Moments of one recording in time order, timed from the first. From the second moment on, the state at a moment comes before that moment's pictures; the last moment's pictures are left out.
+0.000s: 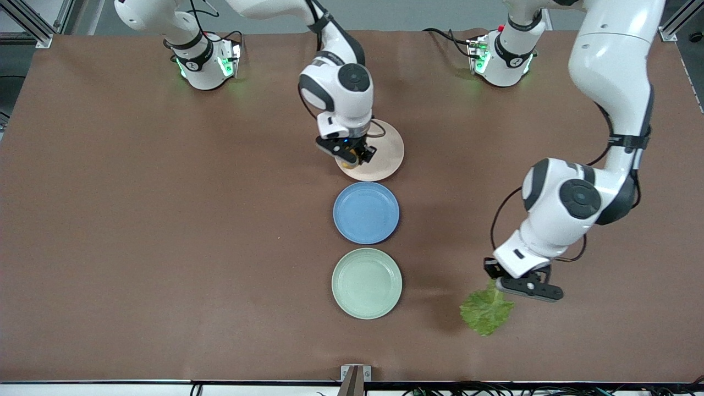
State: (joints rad) left arm -0.01 0.61 -0.20 -1.60 0.16 2.44 -0.08; right arm 0.96 0.46 -0.10 -1.82 0.01 2.29 1.38
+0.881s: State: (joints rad) left arm 0.13 0.53 -0.22 -1.80 0.16 2.27 -0.08; right arm 0.29 0.38 -0.10 -1.91 0.10 2.25 0.23
